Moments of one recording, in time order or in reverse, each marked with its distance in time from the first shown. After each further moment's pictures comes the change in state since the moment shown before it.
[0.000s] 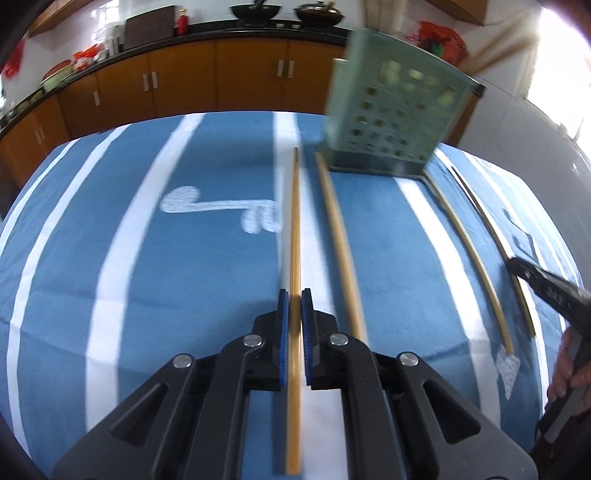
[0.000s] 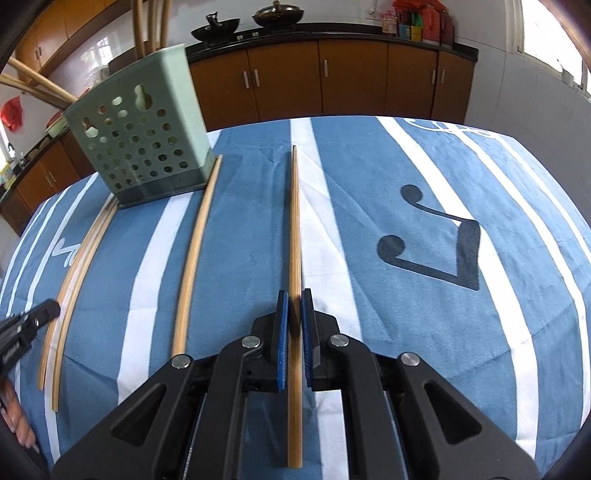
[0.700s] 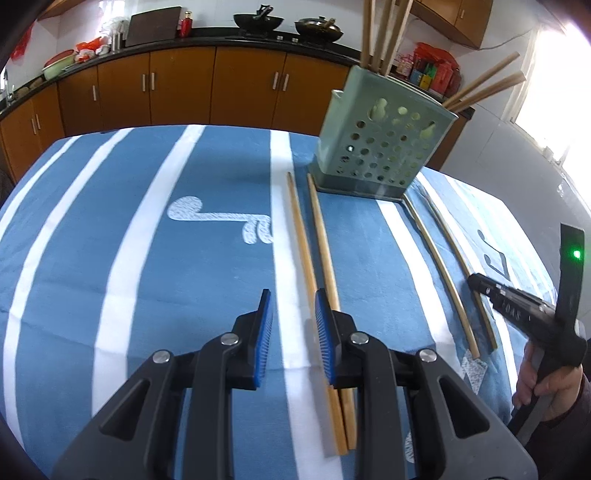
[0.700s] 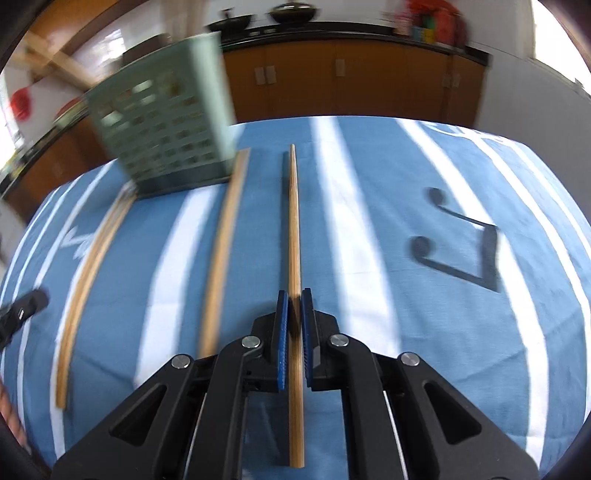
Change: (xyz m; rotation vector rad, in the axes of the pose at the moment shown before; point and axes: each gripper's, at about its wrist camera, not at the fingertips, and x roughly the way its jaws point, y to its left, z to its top) left arm -0.029 0.004 -0.004 -0.030 -0.043 -0.107; right arm 0.002 0.013 0.000 0.000 0.007 -0.001
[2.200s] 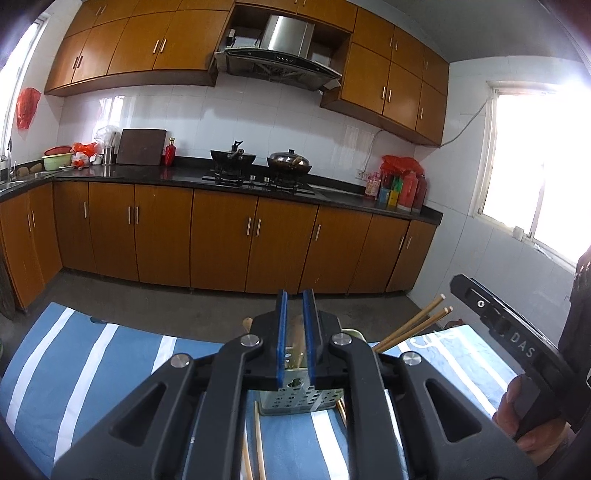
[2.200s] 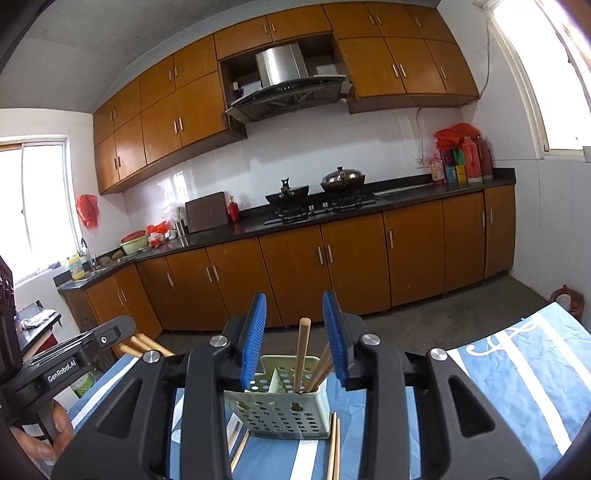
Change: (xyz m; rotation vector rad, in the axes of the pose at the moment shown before) left arm -0.111 -0.058 0.154 0.047 -0.514 -0.055; right arm -0.157 0.032 0.133 -0.018 -0.635 0.266
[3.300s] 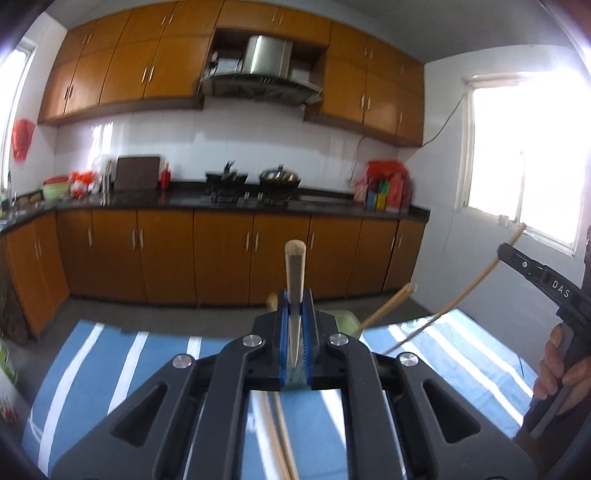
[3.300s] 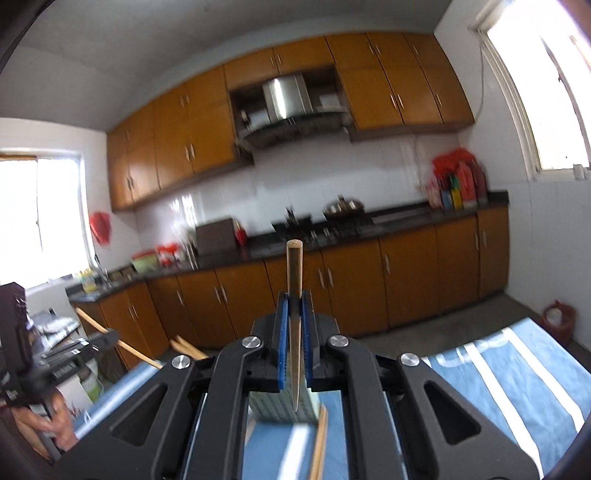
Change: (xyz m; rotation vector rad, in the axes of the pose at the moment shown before) left arm -0.095 -0.013 0.000 0.106 -0.062 -0.023; right arm -0.096 -0.005 0.026 -0.013 -0.114 0.036
